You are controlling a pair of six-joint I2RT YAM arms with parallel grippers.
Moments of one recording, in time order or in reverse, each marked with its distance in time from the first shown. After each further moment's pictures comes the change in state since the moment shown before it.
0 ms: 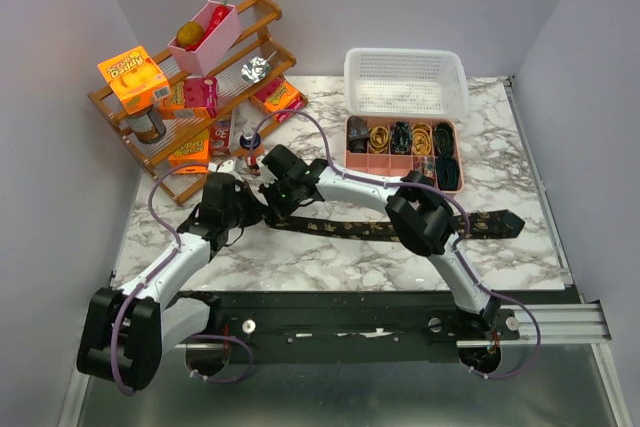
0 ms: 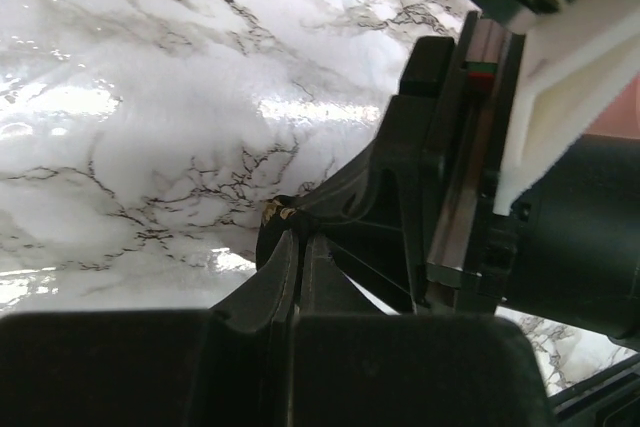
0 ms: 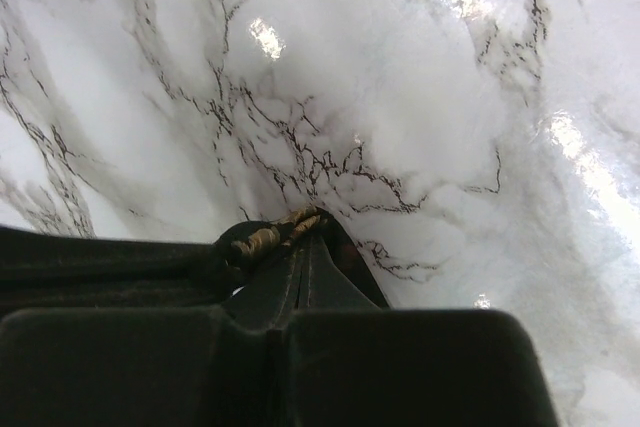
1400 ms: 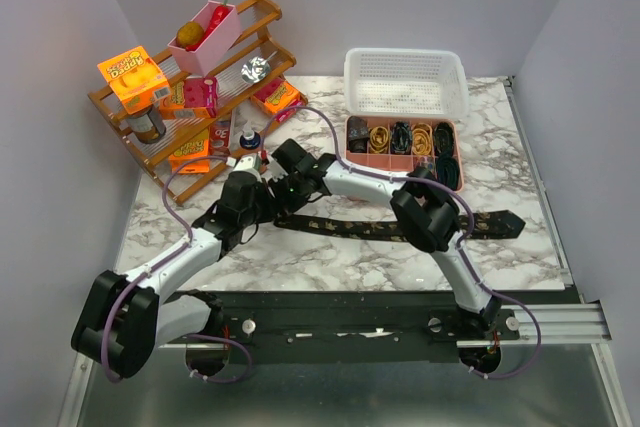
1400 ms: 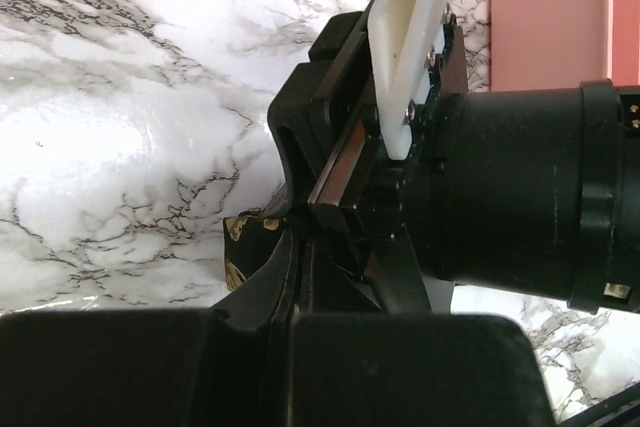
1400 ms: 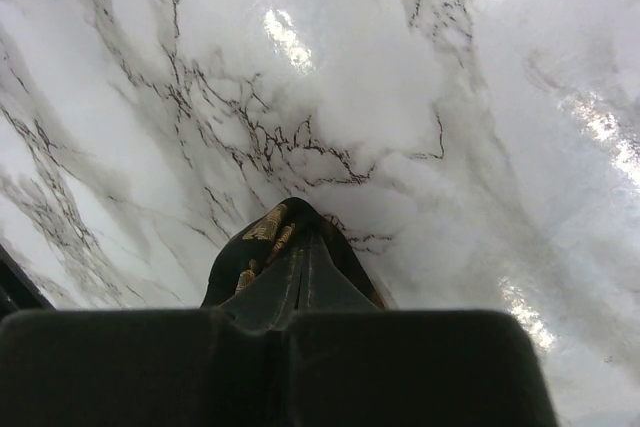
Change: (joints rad) left arm -0.186 0.063 0.037 0.072 -0.157 0.007; right arm -0.046 -0.021 -0.033 -0.011 -0.043 0.036
